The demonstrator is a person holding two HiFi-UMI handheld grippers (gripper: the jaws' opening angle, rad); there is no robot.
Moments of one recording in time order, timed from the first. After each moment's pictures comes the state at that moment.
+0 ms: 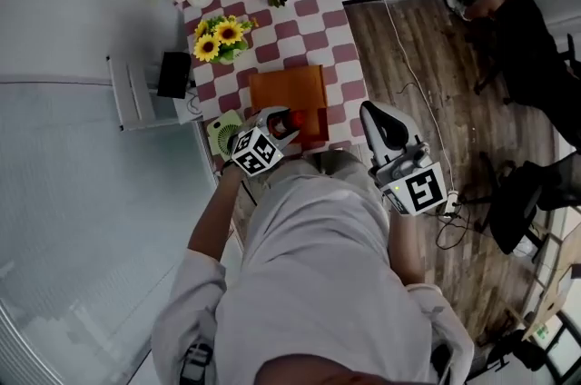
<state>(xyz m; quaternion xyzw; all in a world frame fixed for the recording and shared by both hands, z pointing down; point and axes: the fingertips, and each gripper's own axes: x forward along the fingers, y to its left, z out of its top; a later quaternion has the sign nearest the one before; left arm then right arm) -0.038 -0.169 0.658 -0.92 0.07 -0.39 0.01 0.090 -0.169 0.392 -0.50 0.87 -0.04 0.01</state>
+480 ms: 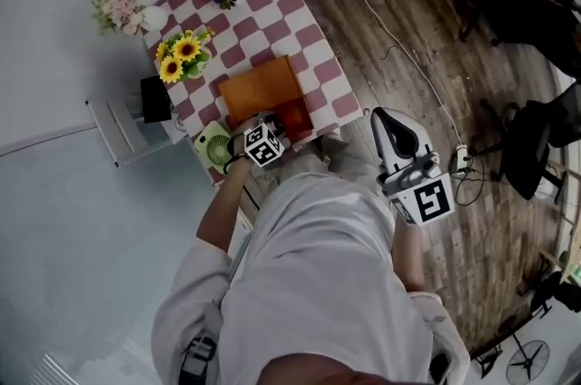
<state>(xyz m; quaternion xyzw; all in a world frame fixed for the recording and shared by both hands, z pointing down) -0.035 -0.138 0.795 -0.83 -0.04 -0.56 0.02 0.161 -0.107 0.408 -0.61 0.79 -0.07 0.00</state>
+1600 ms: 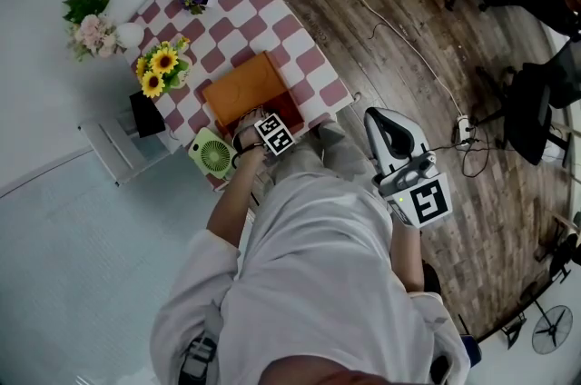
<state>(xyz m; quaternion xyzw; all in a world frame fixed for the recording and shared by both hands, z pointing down) -0.032 -0.135 0.863 -0.73 -0.06 -0.68 0.07 0.173 -0.082 0.421 -0.64 0.76 -0.09 0.00</state>
